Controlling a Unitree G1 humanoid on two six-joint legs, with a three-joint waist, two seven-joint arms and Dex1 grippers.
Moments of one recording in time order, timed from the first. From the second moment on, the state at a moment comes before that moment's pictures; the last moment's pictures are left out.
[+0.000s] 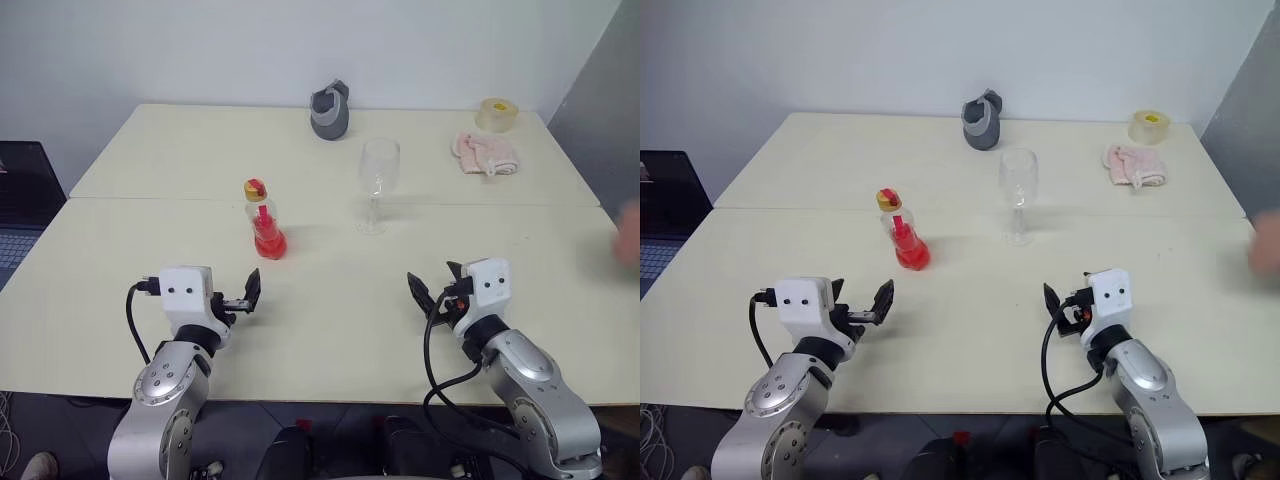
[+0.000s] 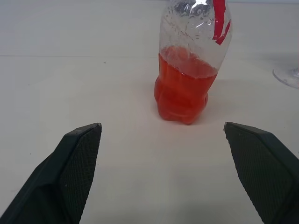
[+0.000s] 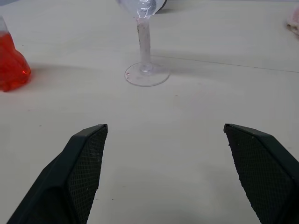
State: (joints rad) left arm 0.12 0.21 0.18 -0.66 -0.27 0.65 -0.10; right arm 0.06 -0.23 0.01 -0.65 0.24 0.64 0.19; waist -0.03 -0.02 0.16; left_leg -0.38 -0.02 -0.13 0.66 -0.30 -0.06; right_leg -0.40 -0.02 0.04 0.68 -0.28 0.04
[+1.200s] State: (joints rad) left arm -0.18 0.17 0.06 -0.17 -0.12 0.26 -0.12; right arm -0.05 -0.46 -0.02 -0.60 0.58 0.58 0.64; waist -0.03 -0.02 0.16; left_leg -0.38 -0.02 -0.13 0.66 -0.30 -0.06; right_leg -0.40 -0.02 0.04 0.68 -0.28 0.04
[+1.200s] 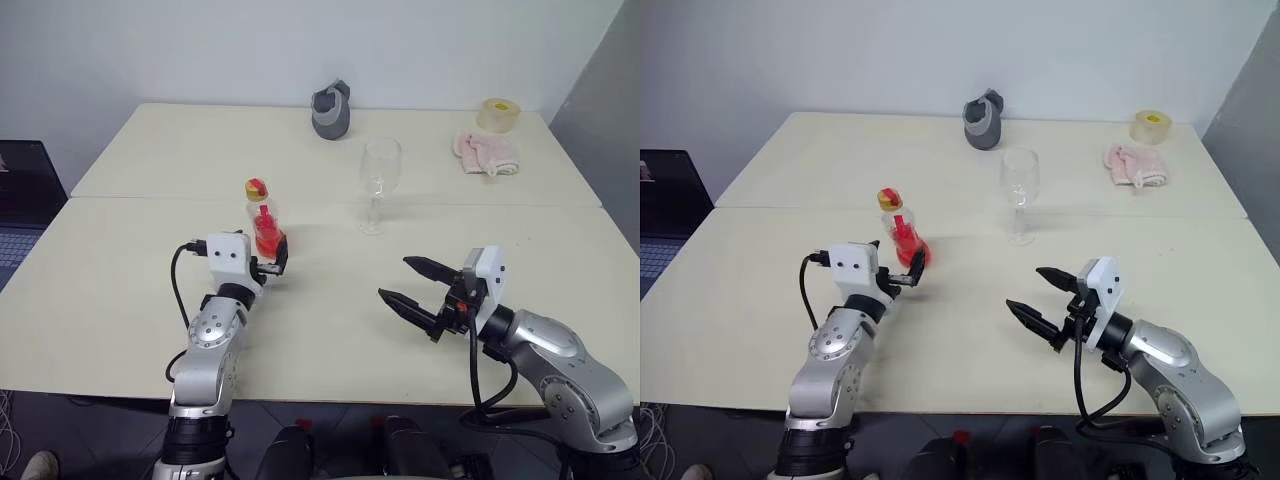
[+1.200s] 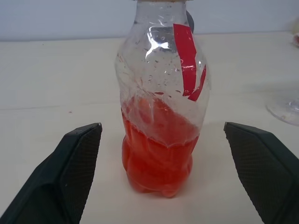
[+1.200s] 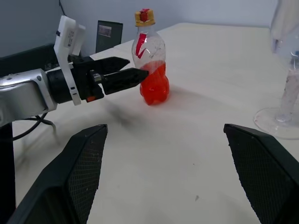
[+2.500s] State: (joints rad) left arm -0.47 0.12 0.11 0.42 -0.05 -0.21 -0.03; right arm -0.03 -0.54 -0.05 -0.66 0.69 0.64 0.59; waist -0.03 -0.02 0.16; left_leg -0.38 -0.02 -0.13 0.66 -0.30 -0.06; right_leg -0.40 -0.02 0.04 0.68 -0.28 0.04
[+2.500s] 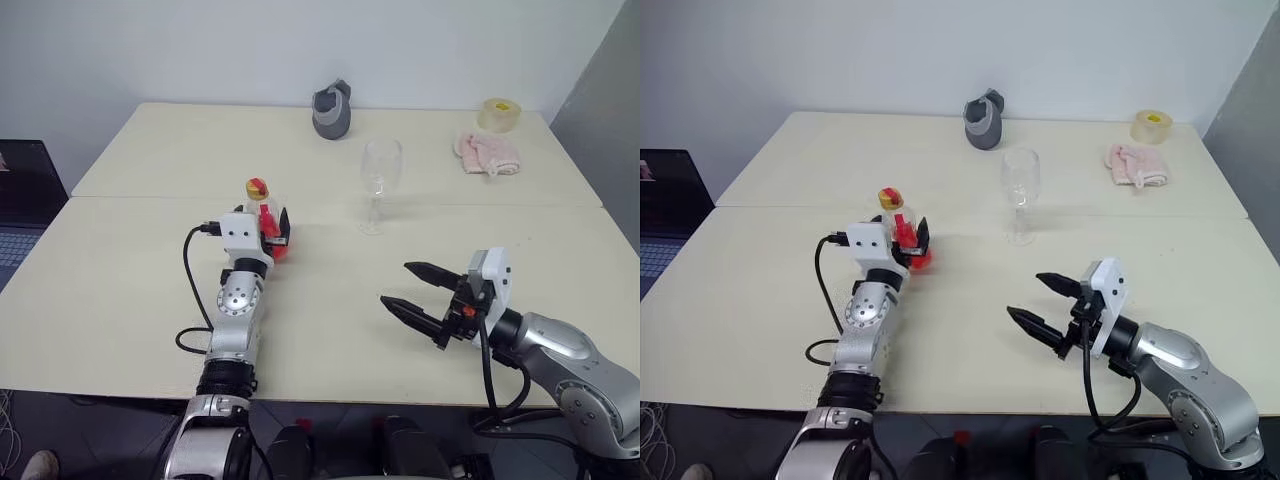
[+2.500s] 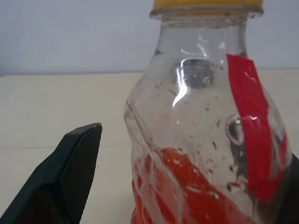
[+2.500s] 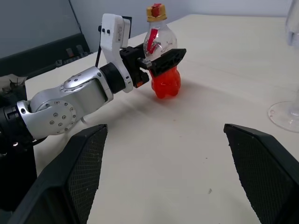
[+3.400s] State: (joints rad) left arm -0.48 0.09 0.10 0.45 -0.05 -0.25 0.00; right arm -0.06 -0.54 -0.06 -0.66 0.72 0.66 0.56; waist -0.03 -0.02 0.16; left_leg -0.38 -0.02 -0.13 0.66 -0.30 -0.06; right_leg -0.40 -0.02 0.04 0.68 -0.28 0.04
